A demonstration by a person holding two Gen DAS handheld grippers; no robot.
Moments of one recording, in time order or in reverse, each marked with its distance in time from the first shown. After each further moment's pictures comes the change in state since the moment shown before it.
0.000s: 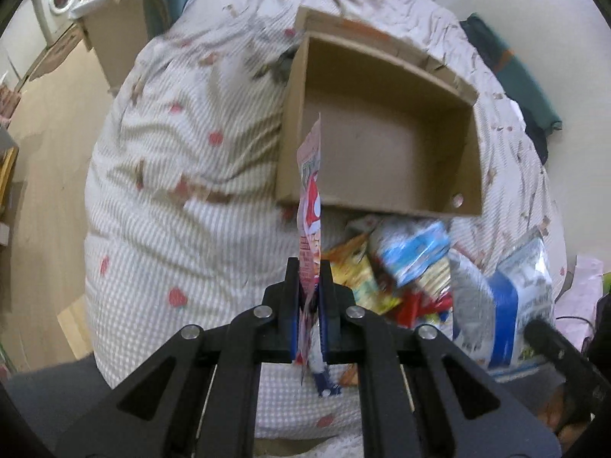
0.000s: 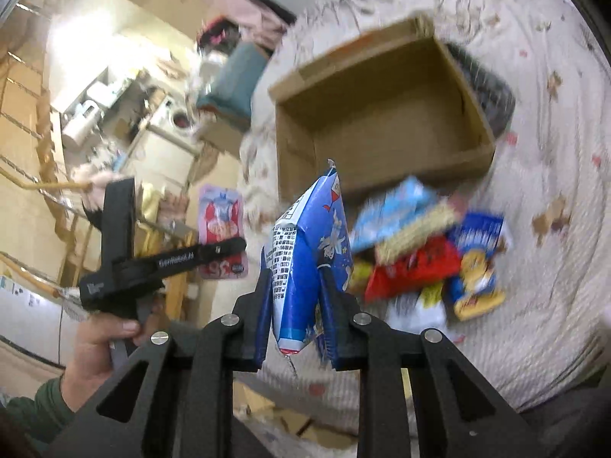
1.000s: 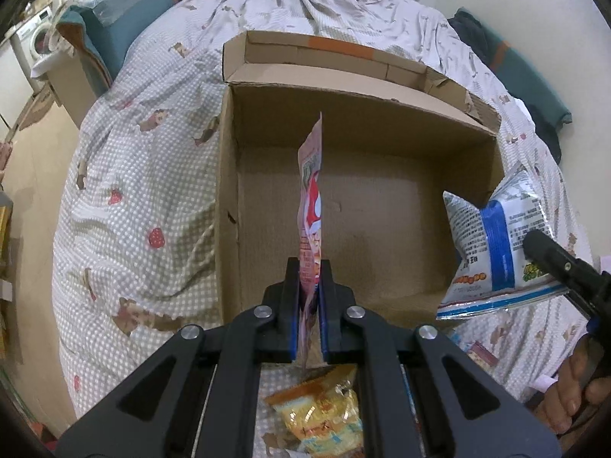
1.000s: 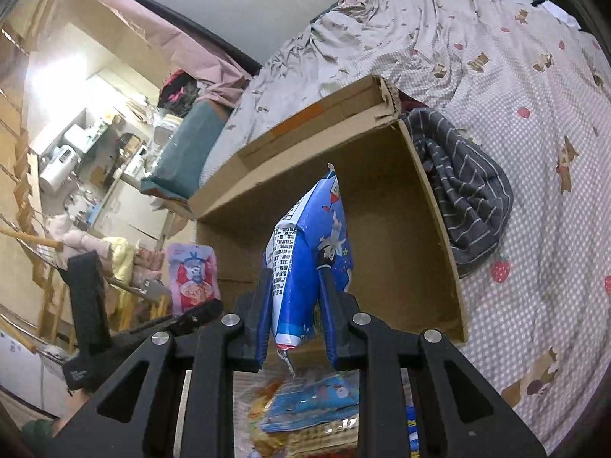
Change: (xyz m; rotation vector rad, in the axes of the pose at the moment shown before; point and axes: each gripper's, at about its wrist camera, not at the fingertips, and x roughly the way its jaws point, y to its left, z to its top) left arm 0.090 -0.044 0.075 0.118 -0.096 0.055; right arm 0.070 -0.068 0.125 0.031 -0.140 -0.094
